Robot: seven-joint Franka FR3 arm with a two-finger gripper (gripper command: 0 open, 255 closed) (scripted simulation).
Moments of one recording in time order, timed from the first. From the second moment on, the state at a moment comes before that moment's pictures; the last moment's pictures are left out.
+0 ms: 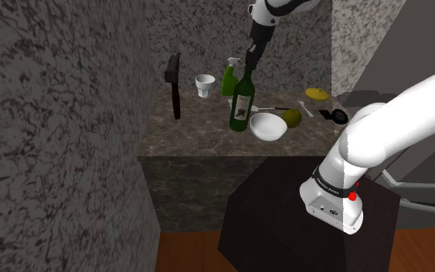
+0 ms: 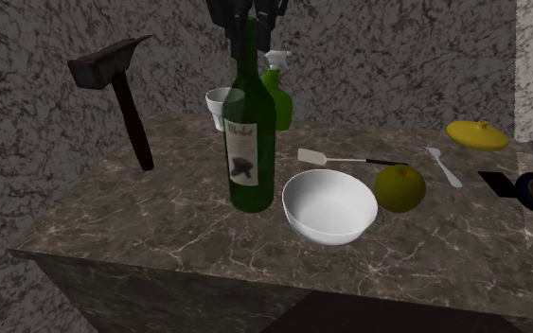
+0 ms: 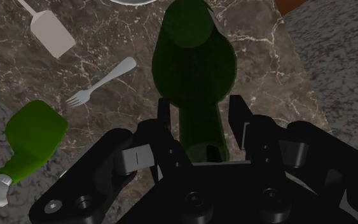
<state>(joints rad) -0.03 -0.46 -0.08 -2.36 -0.04 2.01 -0.30</state>
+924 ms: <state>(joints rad) -0.02 -0.47 -0.08 -2.18 -0.04 1.82 -0.31</state>
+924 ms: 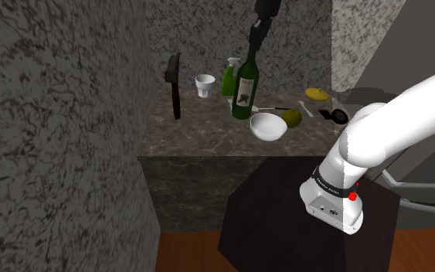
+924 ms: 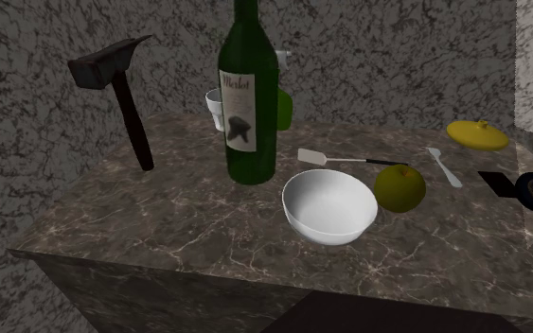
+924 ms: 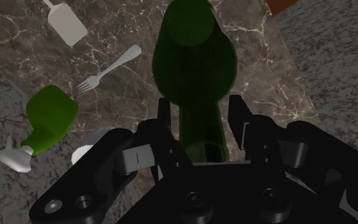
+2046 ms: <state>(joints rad) -0.02 -0.42 -0.07 -1.91 -0.03 1.60 -0.31</state>
